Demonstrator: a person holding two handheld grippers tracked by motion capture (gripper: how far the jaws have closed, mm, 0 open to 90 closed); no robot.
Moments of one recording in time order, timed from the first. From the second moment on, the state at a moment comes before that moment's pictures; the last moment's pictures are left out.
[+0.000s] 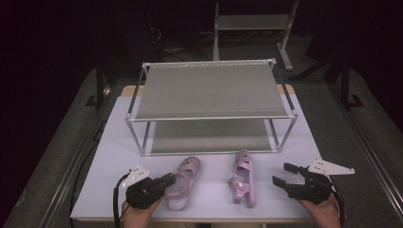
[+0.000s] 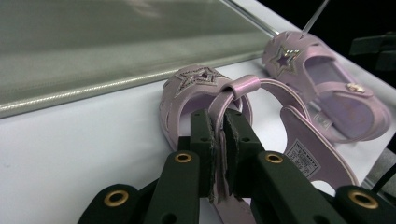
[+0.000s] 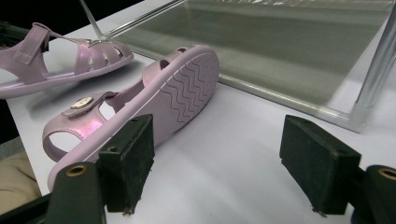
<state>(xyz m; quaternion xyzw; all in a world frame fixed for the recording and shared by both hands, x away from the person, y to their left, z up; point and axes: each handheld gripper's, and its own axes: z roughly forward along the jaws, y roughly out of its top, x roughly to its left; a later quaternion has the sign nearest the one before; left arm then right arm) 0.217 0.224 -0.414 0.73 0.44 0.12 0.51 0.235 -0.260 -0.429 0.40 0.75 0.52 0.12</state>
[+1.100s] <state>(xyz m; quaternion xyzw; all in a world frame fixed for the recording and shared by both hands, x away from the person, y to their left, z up) 0.246 0.205 -0.421 0.61 0.49 0.16 0.60 0.232 -0.261 -0.428 0.40 0.74 0.52 0.12</state>
